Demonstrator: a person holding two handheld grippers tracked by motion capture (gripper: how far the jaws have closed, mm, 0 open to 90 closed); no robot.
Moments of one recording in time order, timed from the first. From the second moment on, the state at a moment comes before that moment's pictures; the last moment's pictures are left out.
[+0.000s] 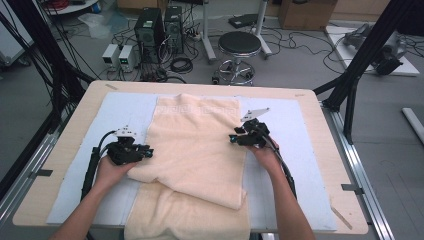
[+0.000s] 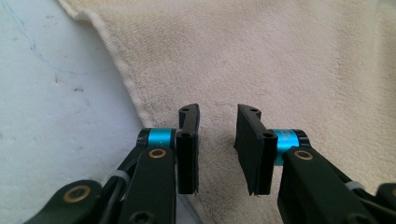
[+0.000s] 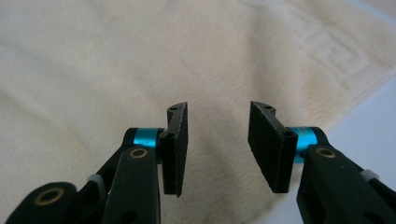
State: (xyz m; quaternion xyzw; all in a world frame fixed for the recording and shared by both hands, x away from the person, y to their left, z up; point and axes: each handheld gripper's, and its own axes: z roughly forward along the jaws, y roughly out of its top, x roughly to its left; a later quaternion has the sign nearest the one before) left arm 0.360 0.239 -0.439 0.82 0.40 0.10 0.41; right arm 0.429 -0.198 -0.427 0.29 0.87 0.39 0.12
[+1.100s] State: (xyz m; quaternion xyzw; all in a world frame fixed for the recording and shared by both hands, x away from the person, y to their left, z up) left arm 0.237 0.249 -0.404 0.82 0.22 0.11 0.51; right arm 0.264 -0.184 -0.400 0.15 0.87 0.47 0.09
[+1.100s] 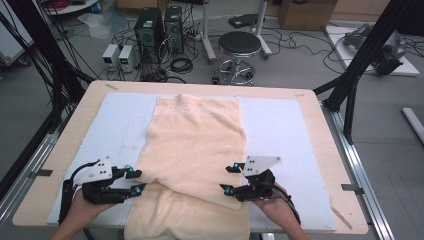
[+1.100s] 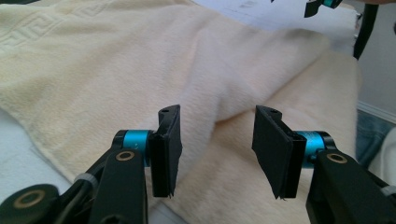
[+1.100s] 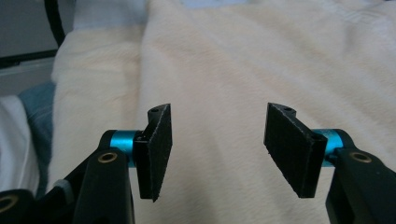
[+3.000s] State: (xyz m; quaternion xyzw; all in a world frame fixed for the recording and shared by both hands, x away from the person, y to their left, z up) left arm 0.274 0.234 -0.417 0.83 0.23 0.11 0.50; right arm 0.283 -0.200 -0.410 0.16 0.87 0.45 0.10
